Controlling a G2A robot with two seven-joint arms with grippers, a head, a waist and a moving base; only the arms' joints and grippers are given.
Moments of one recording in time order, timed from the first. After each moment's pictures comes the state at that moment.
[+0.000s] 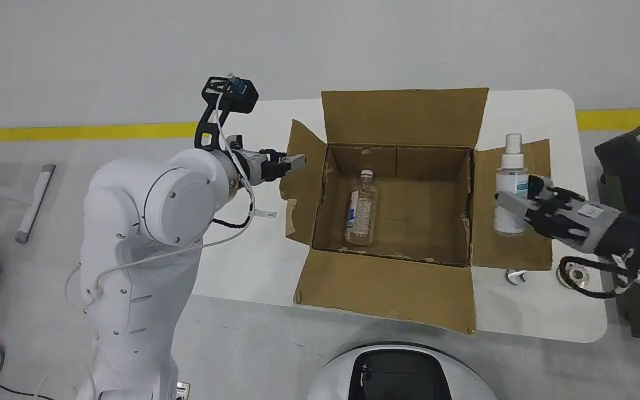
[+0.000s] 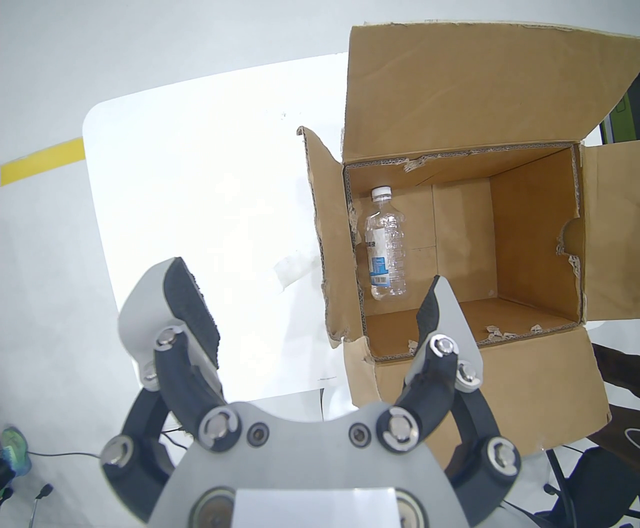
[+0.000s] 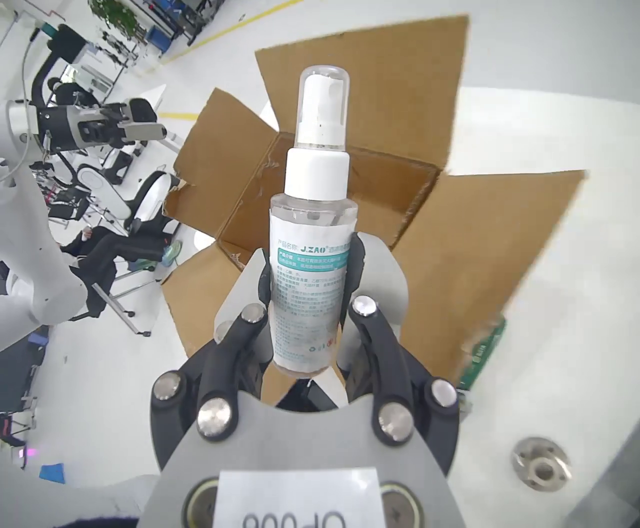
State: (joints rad) left arm 0.49 -1.18 -1.18 -1.89 0.93 0.24 -1.52; right arm -1.37 -1.02 1.86 -2.34 -0.30 0.13 1.10
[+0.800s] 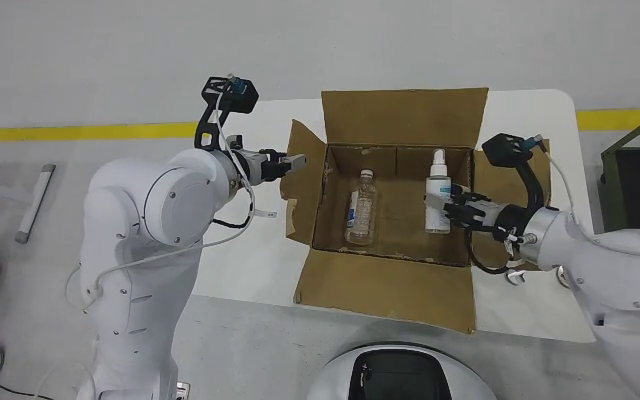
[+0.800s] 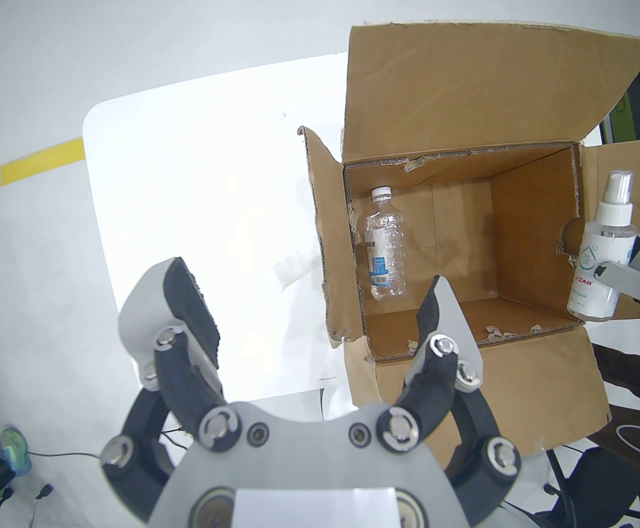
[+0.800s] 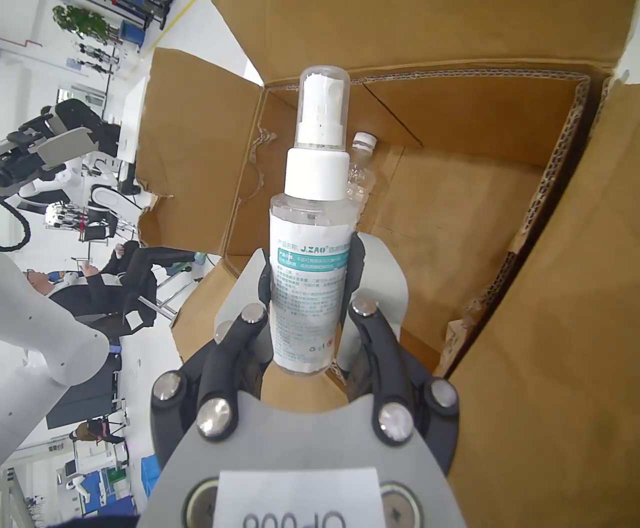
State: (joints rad) left arm 0.49 -1.18 -1.18 -1.89 0.93 0.24 -1.52; right arm -1.17 -1.04 1.47 -2.19 -0.38 0.42 0.99
